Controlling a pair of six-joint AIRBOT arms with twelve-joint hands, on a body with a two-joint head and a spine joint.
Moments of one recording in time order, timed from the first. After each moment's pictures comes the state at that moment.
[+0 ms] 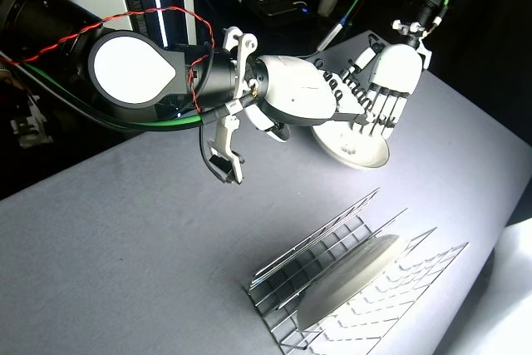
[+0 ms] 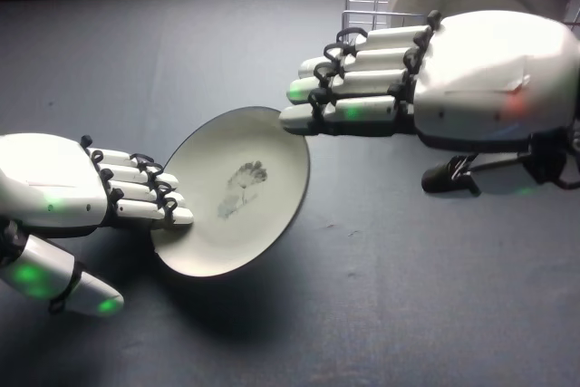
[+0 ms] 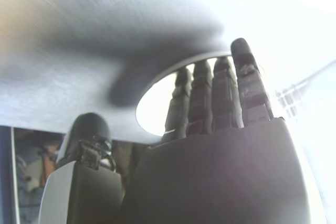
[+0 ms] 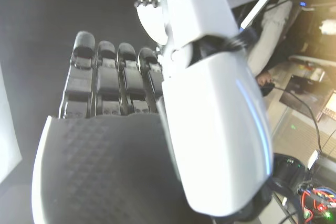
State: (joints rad) left arm 0.69 -0.95 1.38 1.47 -0.67 -0.21; right arm -0.34 -0.95 0.99 -0.91 0.51 -0.27
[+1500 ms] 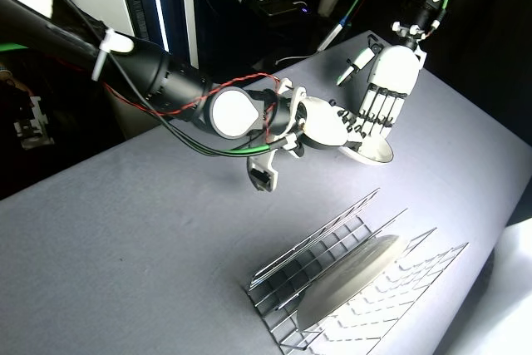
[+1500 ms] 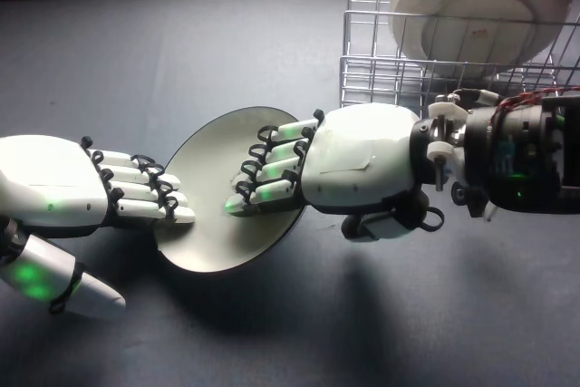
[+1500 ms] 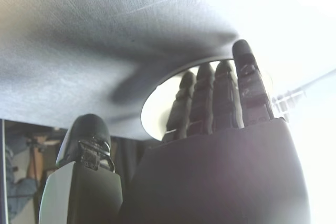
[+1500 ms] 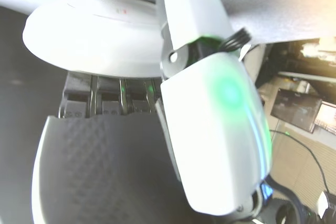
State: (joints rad) left arm 0.70 -0.96 1.39 1.46 -0.69 -0.21; right arm -0.43 -1.36 1.28 -0.91 0.38 -0.31
